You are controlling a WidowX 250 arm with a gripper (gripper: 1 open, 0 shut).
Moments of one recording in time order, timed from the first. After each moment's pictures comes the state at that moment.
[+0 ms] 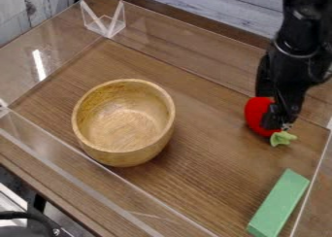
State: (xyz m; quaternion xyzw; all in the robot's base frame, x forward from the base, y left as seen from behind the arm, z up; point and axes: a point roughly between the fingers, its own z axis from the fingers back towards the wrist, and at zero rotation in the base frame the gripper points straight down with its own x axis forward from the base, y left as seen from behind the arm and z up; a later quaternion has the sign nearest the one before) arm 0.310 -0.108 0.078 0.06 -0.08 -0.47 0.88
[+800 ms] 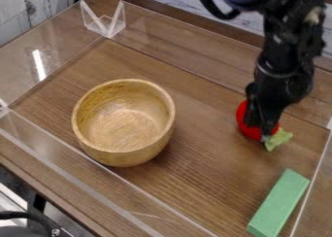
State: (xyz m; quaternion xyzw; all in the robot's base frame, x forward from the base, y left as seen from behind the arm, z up) arm 0.311 -0.085 0.061 0.07 -0.08 -0.50 0.86
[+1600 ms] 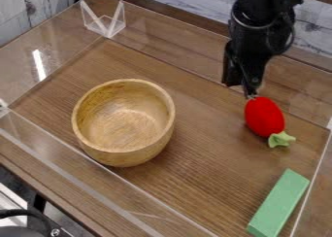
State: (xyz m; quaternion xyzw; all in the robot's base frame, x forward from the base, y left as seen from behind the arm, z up) arm 0.307 -0.057 0.106 0.11 -0.11 -0.44 0.89
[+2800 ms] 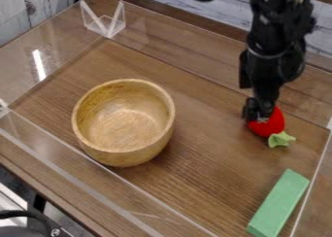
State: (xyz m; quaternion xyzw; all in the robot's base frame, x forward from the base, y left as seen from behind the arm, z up) arm 0.319 -0.078 0.072 0.08 -0.13 -0.47 0.87
